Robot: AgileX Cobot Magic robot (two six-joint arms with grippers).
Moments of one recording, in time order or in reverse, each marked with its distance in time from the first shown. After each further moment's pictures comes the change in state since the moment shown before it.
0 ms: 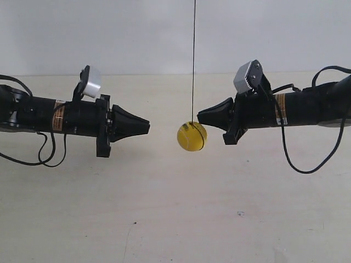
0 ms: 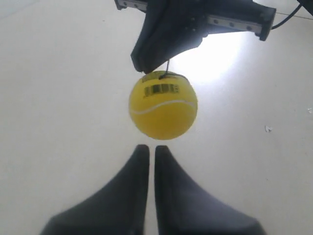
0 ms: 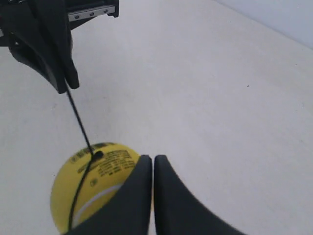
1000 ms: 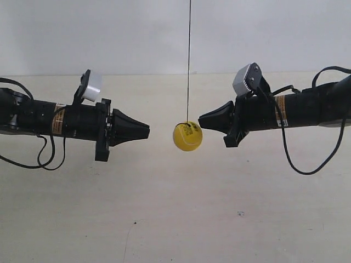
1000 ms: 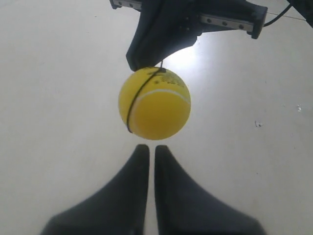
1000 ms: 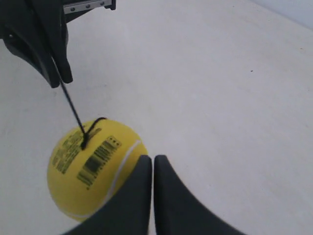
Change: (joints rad) left arm 0.006 0.017 0.000 0.023 -0.021 -0.007; right arm 0.000 0.000 0.000 -0.036 0.025 0.036
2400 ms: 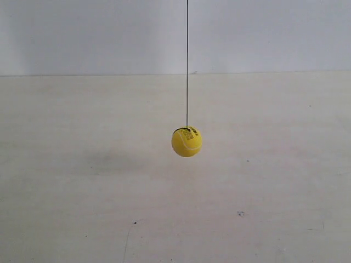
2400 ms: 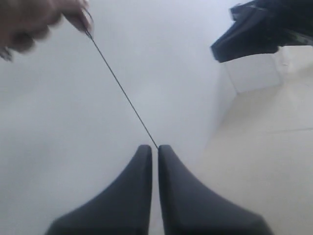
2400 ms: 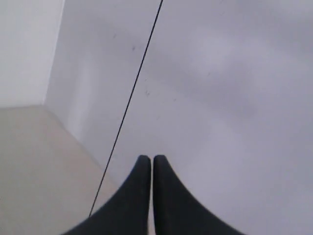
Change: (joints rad) left arm 0.000 -1.194 0.069 0.057 0.314 -0.506; right arm -0.006 -1.110 0.000 -0.304 0.371 0.694
